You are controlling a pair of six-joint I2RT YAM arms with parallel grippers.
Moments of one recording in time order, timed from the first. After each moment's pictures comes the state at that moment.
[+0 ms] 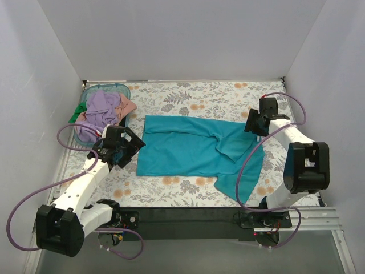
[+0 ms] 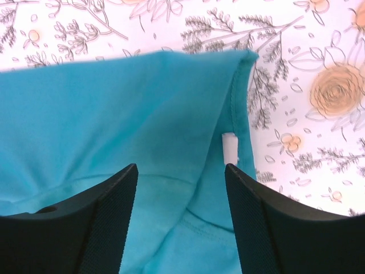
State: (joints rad) left arm -0.24 1.04 0.69 -0.54 -0.07 -0.99; right arm 0.06 1.58 1.02 -0.40 0.08 0.28
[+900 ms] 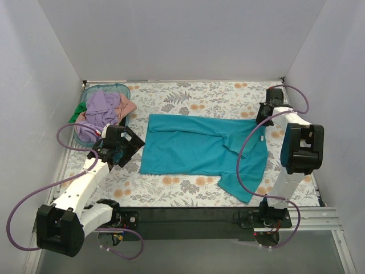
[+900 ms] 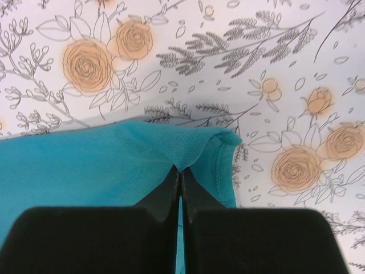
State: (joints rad) left arm -0.24 1.04 0.69 -0.52 -0.08 -0.98; right arm -0.04 1.84 1.25 -0.37 0.06 0.22
